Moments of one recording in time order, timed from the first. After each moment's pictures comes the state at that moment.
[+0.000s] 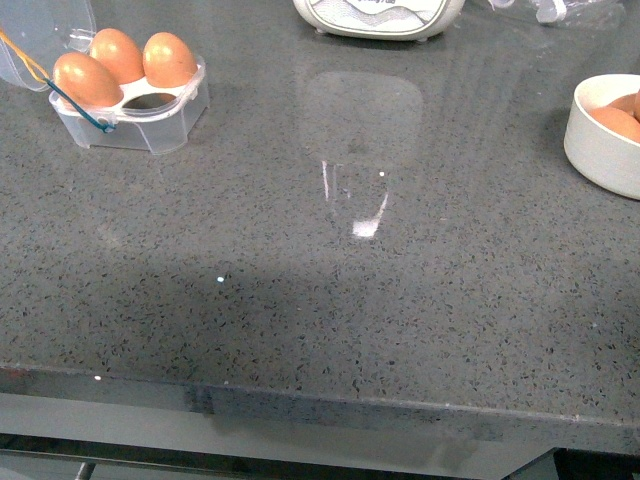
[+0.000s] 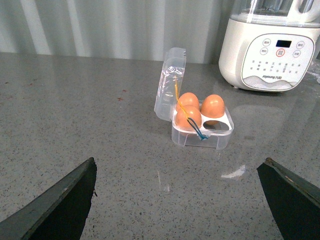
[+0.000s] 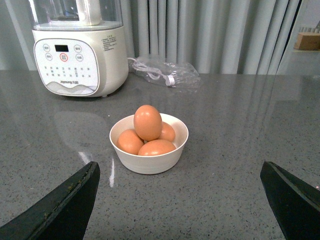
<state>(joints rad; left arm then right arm) 0.00 0.00 0.03 0.00 0.00 0.00 0.00 0.00 0.01 0.00 0.00 -0.01</state>
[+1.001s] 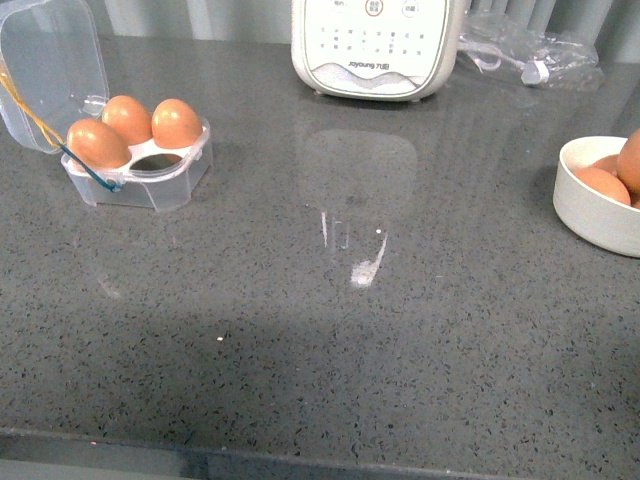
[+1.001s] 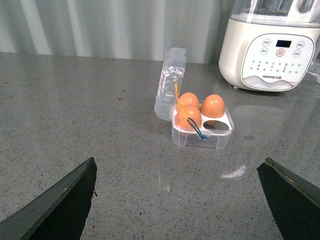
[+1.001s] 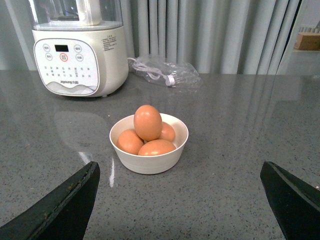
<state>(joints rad) 0.00 0.00 0.03 0.00 0.00 0.00 0.00 0.00 0.01 0.00 0.00 -0.01</state>
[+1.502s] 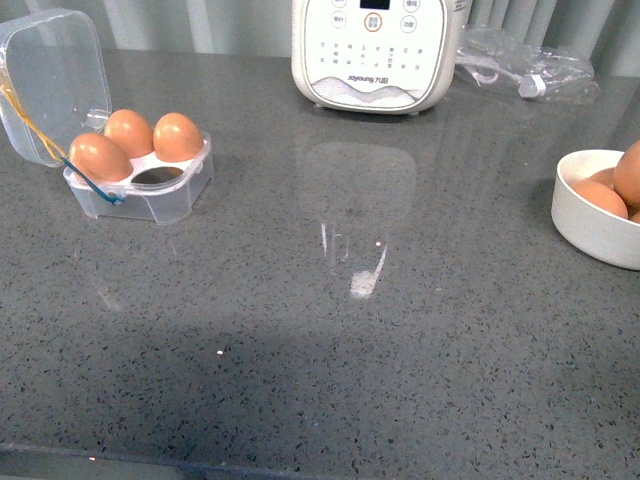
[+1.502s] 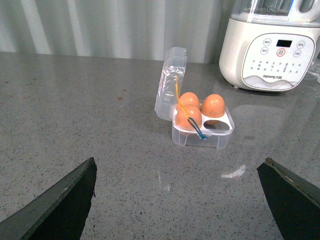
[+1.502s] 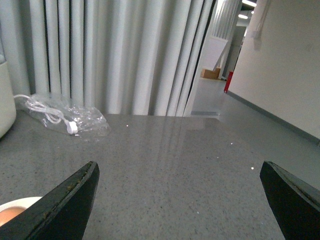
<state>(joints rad) 0.00 0.00 0.03 0.00 0.00 0.00 -0.15 0.91 0.28 0.75 0.18 -0.20</state>
